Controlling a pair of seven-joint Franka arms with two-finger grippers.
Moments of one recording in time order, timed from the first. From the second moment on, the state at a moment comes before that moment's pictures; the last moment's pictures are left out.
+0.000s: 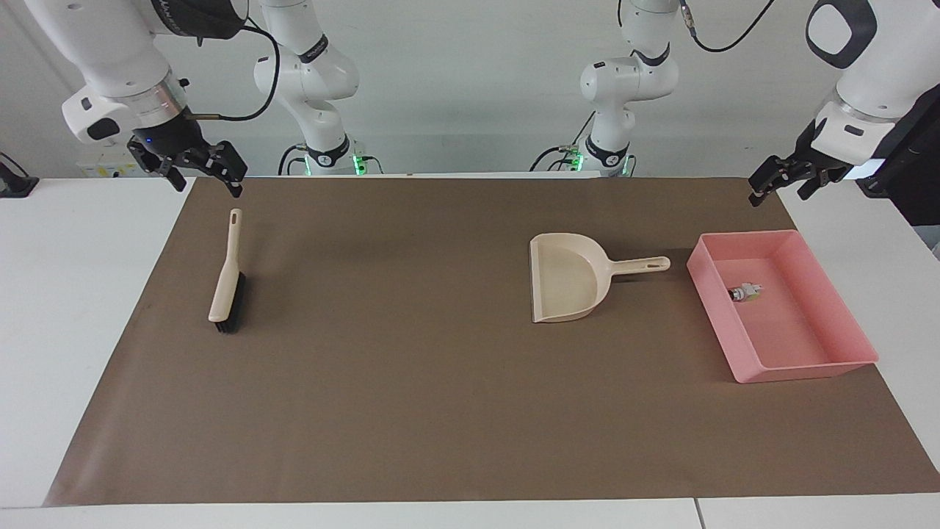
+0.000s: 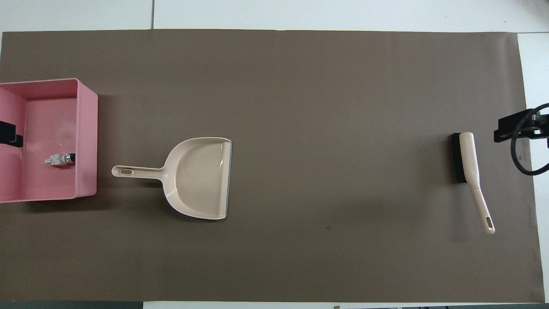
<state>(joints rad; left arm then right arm) 0.06 -0.03 0.02 -1.63 0.03 1.54 0.02 -0.01 -0.04 -0.05 -1.59 -0.02 1.48 0.10</state>
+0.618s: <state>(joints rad) 0.06 -0.04 0.02 -1.63 0.05 1.56 -0.05 -0.01 -0.04 -0.05 -1.59 -0.02 1.48 0.10</state>
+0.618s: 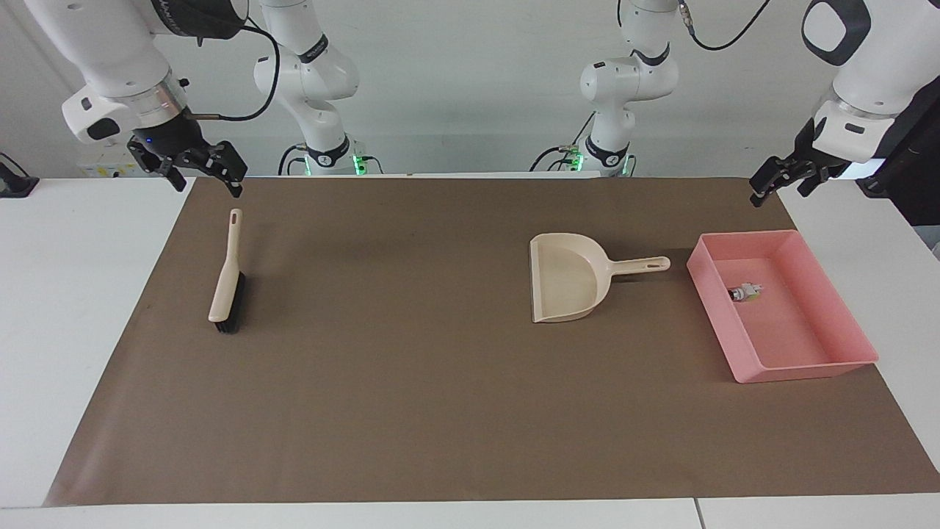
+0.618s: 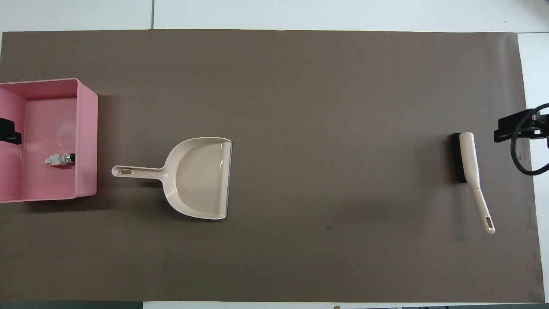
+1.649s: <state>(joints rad) 0.06 -0.04 0.02 -1.63 0.05 1.60 -0.05 -0.01 -0.04 -0.05 -1.59 -0.02 1.48 0.10</state>
